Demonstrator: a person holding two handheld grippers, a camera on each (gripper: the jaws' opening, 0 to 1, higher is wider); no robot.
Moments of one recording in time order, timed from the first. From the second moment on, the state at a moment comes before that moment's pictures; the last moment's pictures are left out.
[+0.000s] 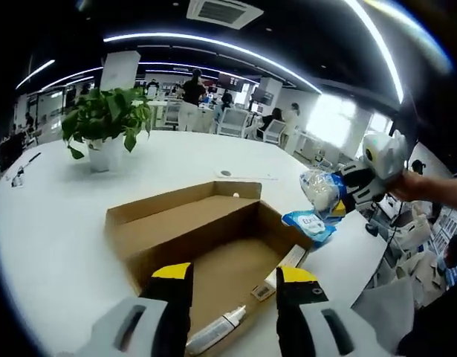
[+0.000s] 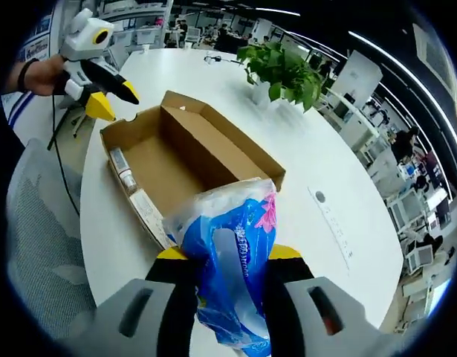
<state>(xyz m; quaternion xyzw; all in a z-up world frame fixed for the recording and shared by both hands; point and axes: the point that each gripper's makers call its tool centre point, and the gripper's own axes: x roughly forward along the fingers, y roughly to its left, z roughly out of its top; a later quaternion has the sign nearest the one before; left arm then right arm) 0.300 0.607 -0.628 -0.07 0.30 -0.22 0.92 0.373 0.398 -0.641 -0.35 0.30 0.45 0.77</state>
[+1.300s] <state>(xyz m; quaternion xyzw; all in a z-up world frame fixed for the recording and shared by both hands) 0.323 0.482 -0.626 -0.05 0.32 -0.25 0.91 0.331 0.166 -0.691 -0.25 0.38 0.33 0.83</state>
